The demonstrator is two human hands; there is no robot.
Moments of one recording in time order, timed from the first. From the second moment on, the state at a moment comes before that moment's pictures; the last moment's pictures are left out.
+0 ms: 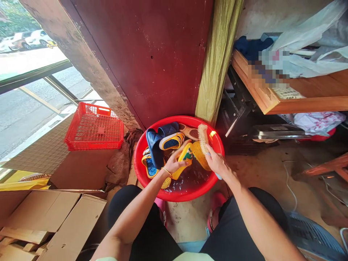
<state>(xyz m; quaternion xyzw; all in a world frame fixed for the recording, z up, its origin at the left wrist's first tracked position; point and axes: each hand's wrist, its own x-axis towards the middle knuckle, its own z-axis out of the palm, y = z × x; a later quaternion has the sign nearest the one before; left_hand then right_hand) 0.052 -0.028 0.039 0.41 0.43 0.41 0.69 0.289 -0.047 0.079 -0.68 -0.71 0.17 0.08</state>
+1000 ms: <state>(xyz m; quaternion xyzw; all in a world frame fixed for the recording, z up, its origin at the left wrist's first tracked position) 0.032 -0.009 0.058 0.15 0.37 0.50 0.77 0.230 -0.074 0.061 -0.54 -0.78 0.21 0.23</state>
